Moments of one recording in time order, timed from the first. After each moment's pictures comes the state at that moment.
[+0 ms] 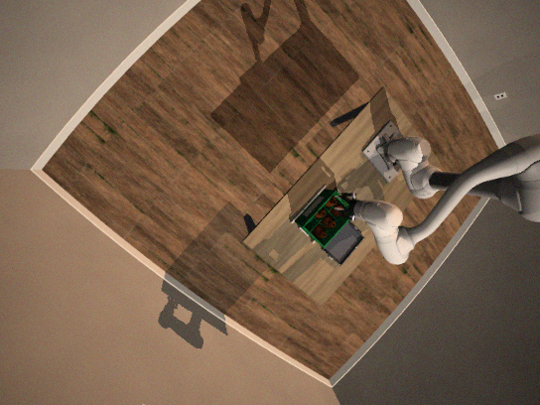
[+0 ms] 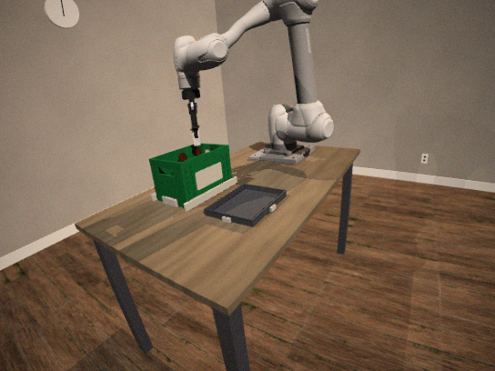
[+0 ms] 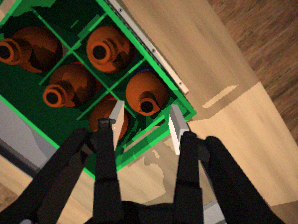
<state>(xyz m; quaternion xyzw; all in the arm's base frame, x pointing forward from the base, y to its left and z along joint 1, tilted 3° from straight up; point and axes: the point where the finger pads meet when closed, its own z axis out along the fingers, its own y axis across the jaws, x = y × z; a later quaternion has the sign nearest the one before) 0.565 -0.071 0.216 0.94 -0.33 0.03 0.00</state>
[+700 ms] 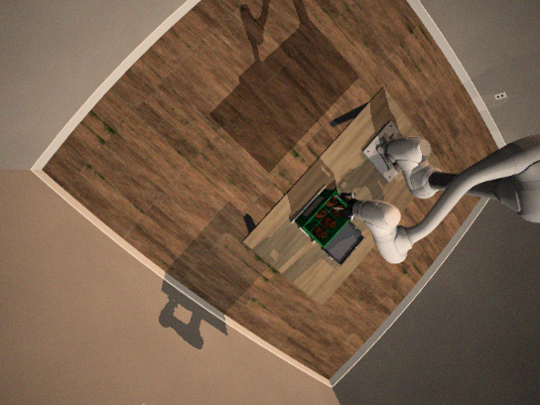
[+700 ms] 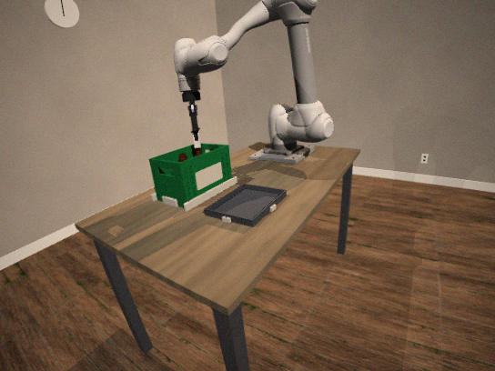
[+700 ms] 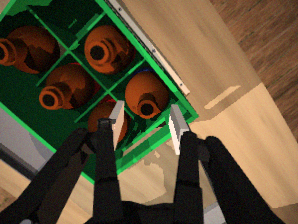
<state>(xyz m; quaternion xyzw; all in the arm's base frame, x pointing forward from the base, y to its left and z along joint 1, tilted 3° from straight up) 0.565 -0.071 0.206 0.94 -0.33 0.03 0.00</state>
